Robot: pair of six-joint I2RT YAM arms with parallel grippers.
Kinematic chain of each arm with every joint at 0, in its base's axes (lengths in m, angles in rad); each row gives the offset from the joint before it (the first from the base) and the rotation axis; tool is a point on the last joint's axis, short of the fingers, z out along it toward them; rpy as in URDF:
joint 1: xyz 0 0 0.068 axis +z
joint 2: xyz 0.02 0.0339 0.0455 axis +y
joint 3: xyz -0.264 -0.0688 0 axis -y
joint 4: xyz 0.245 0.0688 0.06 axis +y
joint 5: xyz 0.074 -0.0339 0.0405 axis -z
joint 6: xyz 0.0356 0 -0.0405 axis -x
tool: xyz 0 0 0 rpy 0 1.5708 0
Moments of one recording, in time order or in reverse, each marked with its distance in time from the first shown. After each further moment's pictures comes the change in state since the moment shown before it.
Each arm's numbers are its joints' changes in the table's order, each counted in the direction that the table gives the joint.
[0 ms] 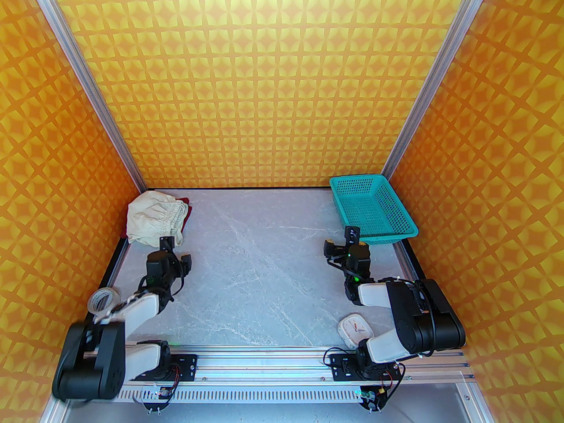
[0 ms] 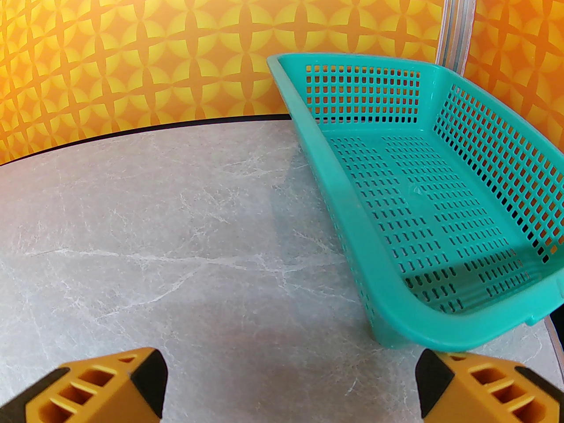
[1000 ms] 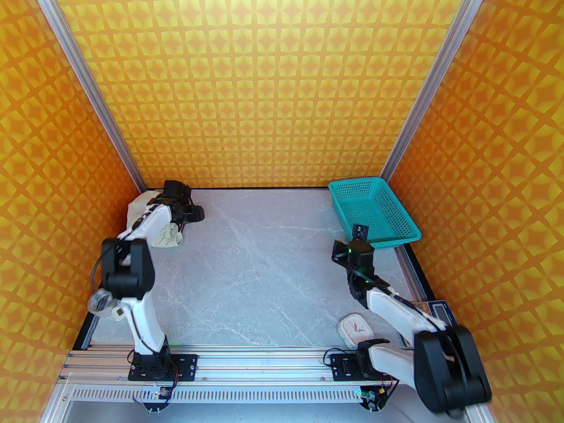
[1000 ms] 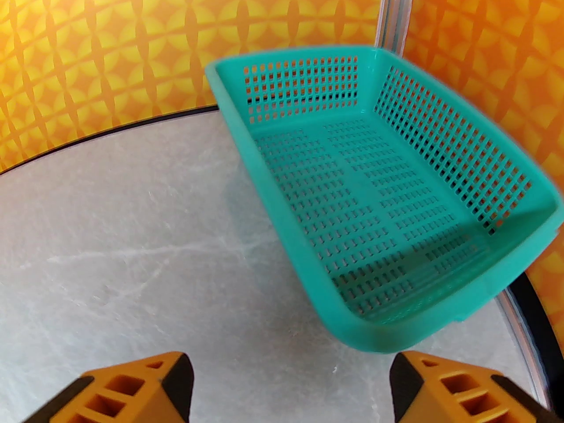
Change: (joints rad) left arm -0.065 0.537 1.188 1.044 0.204 0.146; right arm 0.024 -0.255 0.041 0.441 0.146 -0.096
